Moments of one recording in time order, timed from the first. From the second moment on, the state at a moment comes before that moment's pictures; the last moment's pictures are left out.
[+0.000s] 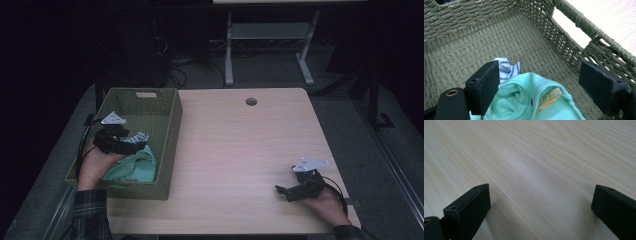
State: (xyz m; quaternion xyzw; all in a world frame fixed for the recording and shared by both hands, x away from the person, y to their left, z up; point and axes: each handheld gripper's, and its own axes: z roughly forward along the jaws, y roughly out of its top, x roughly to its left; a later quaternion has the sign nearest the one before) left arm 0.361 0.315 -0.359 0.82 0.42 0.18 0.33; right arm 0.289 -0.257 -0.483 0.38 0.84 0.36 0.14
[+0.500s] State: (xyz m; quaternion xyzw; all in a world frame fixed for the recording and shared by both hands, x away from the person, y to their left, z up) left arm 0.377 0.303 -0.393 0.84 0.43 0.15 0.30; right arm 0.289 -0.257 -0.483 0.38 0.84 0.36 0.14
